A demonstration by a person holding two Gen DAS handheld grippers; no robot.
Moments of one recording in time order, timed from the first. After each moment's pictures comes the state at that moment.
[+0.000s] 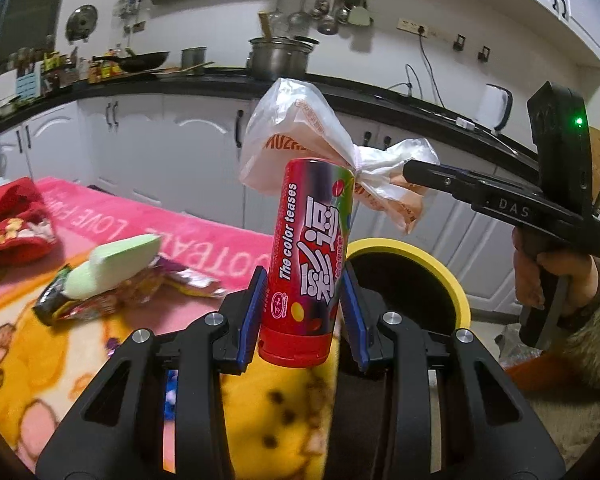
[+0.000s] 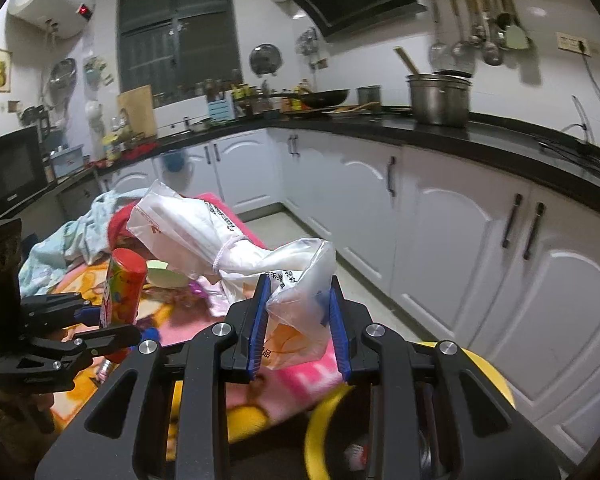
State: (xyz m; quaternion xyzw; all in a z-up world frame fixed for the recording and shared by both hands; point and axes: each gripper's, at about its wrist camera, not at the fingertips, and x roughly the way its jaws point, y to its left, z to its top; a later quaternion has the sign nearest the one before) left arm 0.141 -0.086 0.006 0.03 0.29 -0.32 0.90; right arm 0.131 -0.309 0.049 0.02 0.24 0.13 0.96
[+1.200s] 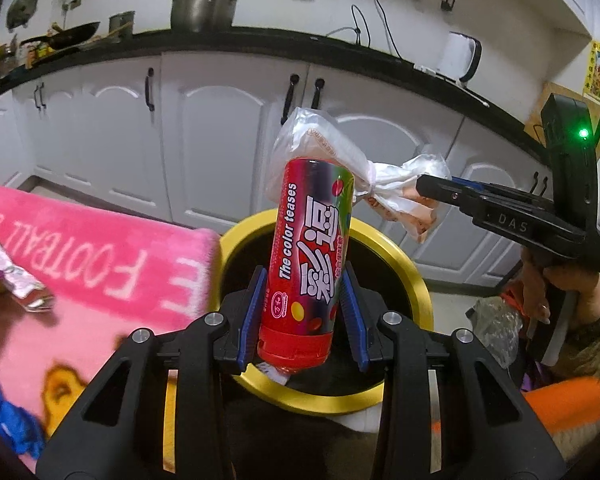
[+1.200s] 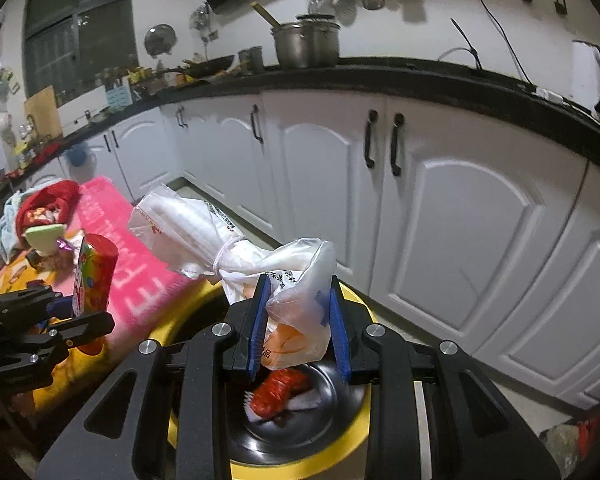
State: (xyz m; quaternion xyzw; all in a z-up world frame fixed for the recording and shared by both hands) left arm 0.153 -0.233 -0.060 0.05 0.34 -0.40 0.85; right arm 0.096 -0.452 -0.028 0.06 0.31 -0.04 0.95
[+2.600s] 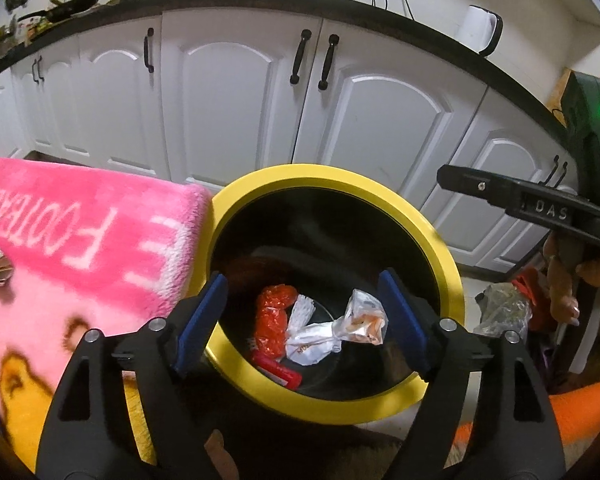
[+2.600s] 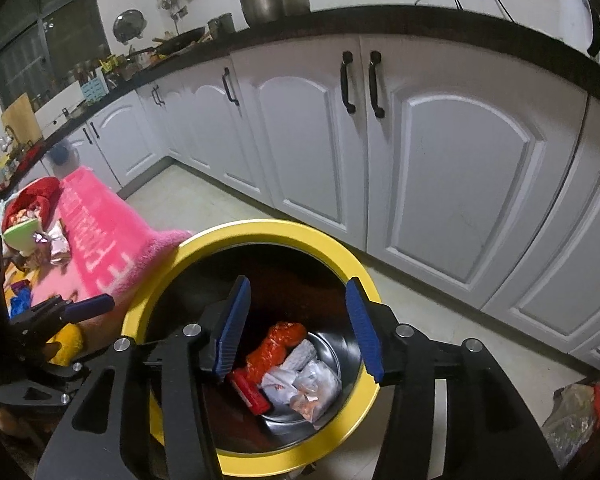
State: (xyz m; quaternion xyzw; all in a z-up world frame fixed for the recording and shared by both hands) left arm 0.171 -0.253 -0.102 0.07 0.39 -0.37 0.84; right arm 0.112 -0.467 -0.055 0.10 0.36 -0.04 0.93
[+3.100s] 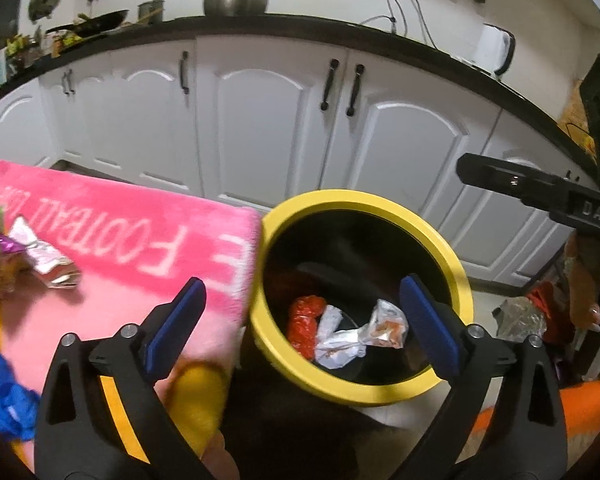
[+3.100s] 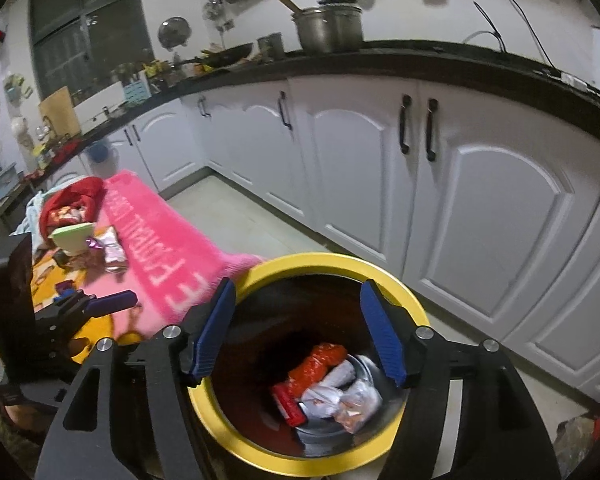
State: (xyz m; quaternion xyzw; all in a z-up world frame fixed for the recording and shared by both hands) left arm 0.165 -0.213 -0.070 0.06 0.36 -0.33 0.87; right arm 0.108 -0.416 -0.007 0.08 0.33 0.03 0.94
